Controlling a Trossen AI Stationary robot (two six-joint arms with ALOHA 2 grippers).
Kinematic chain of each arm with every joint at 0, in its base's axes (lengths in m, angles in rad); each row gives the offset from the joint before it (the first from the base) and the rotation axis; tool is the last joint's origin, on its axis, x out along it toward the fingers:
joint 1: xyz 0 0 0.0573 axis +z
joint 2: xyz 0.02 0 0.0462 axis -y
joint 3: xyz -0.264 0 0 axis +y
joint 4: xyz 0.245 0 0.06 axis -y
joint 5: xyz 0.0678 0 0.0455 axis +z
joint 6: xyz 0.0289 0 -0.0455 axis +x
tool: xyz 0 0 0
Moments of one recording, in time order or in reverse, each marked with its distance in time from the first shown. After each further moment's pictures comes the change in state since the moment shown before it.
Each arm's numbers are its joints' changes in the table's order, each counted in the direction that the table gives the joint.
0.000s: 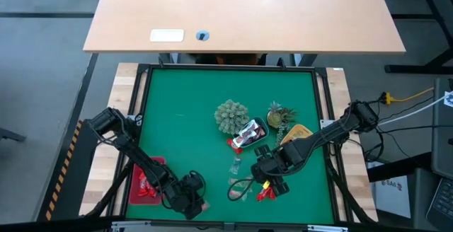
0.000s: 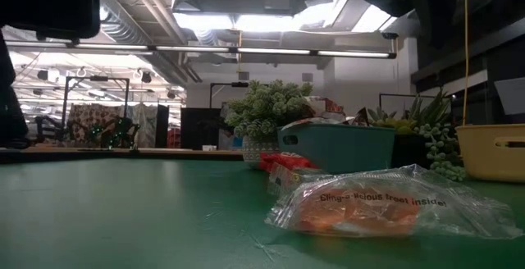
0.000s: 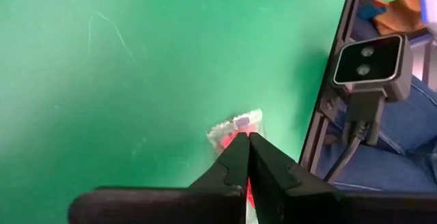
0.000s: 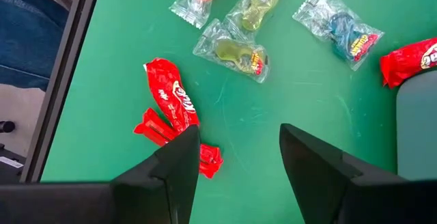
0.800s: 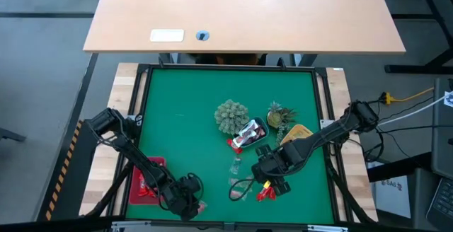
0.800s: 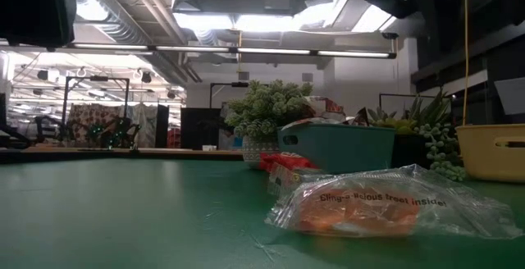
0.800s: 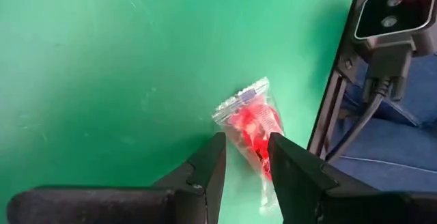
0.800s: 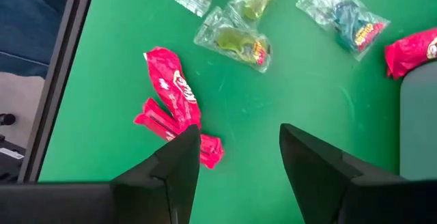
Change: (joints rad) left arm -0.026 0.002 0.000 -0.061 -0.063 -0.008; right arm 0.003 0.000 0.000 -0.029 0.004 -0.002
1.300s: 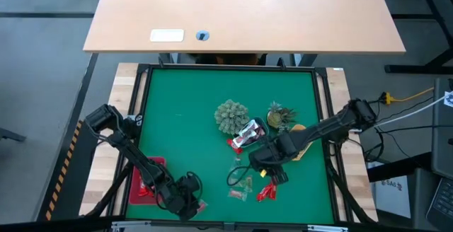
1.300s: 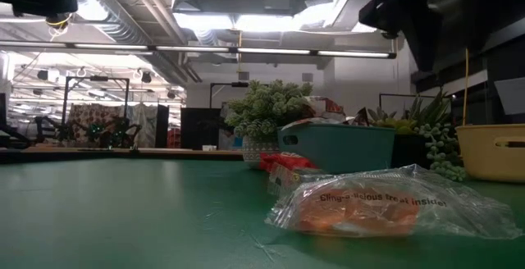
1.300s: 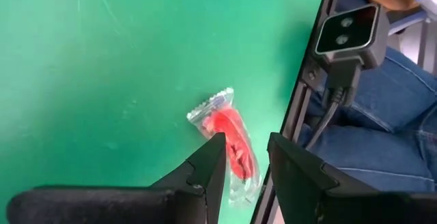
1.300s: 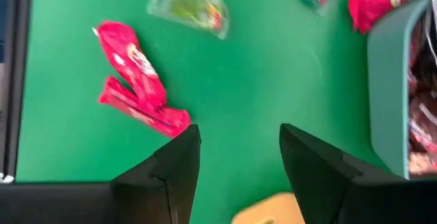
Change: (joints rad) left arm -0.004 0.058 0.000 -0.008 0.015 0.005; right arm -0.089 0.000 0.000 -0.102 0.005 -0.008
